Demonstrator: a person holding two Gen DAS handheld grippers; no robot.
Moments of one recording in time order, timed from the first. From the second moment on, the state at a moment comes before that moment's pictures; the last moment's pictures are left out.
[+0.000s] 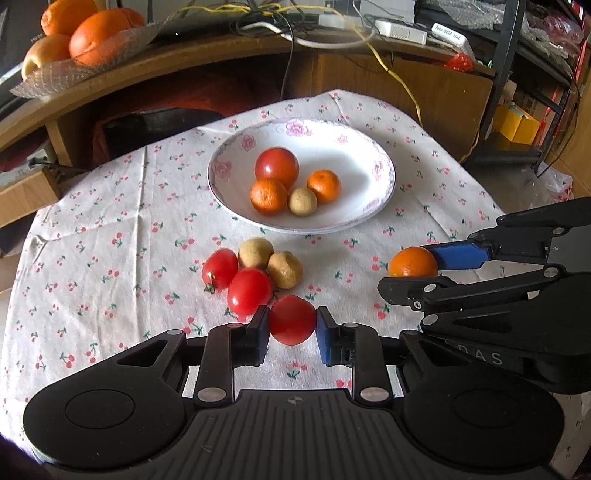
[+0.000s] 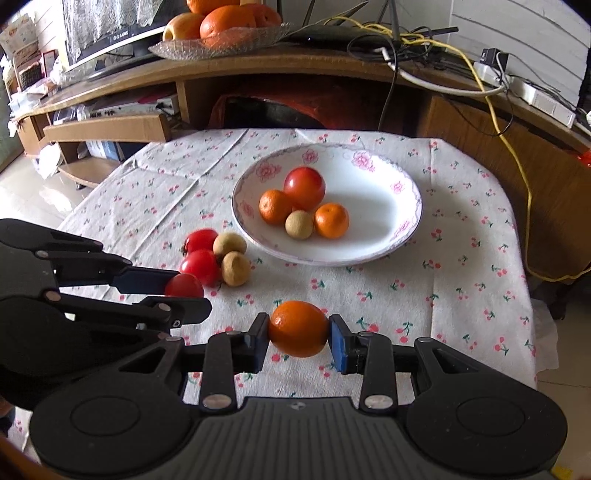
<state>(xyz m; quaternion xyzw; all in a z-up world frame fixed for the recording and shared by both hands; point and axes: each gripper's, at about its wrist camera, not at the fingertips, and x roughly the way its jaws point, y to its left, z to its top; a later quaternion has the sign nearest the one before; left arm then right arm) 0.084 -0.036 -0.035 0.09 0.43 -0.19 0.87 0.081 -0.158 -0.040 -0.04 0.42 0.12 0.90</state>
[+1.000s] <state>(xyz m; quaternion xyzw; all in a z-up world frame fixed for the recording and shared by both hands) 0.154 -0.055 -0.007 0.10 0.37 -0.18 0.90 0.155 -0.178 -0.019 -0.01 0.36 0.08 0.93</state>
